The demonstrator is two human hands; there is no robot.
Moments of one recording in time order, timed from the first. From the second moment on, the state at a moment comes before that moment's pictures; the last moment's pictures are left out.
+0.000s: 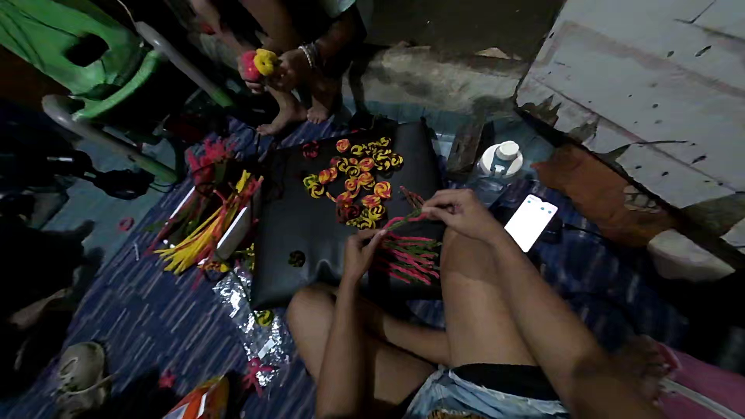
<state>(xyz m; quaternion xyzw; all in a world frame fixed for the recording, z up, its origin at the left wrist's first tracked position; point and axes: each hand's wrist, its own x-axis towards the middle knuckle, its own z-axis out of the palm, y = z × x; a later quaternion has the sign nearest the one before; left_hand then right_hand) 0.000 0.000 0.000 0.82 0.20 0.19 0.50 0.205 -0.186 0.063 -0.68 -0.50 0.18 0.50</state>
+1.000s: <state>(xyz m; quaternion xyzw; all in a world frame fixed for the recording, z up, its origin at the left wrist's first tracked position) -0.011 0.009 0.003 0.83 0.21 0.21 0.48 0.177 -0.182 0.062 -0.82 -0.36 0.35 0.26</state>
